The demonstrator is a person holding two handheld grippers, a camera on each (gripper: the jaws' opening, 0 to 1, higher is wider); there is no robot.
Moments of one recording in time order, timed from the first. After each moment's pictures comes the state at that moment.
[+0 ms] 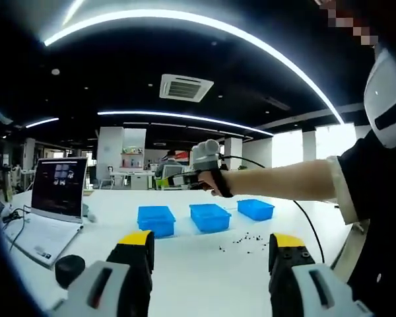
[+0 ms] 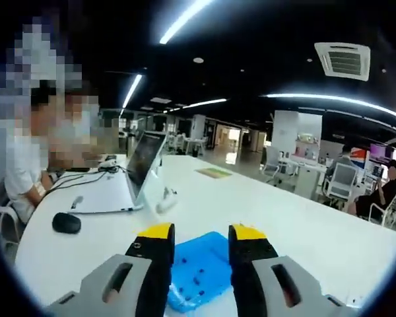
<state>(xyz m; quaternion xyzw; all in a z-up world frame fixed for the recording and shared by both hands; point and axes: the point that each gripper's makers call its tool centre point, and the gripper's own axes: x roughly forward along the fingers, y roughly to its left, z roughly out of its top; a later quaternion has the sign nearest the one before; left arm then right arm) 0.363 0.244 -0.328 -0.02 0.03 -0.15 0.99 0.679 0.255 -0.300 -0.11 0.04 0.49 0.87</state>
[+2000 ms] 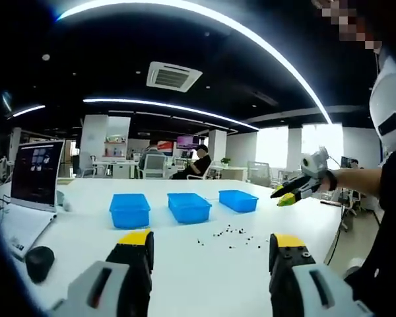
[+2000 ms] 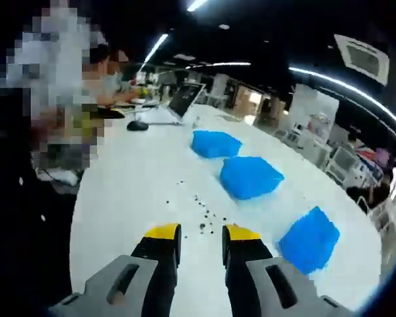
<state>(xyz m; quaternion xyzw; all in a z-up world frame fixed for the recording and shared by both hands) 0.385 0.208 -0.358 -0.03 0.06 -0.21 0.98 0.517 -0.044 -0.375 -0.32 0.14 0.53 0.77</state>
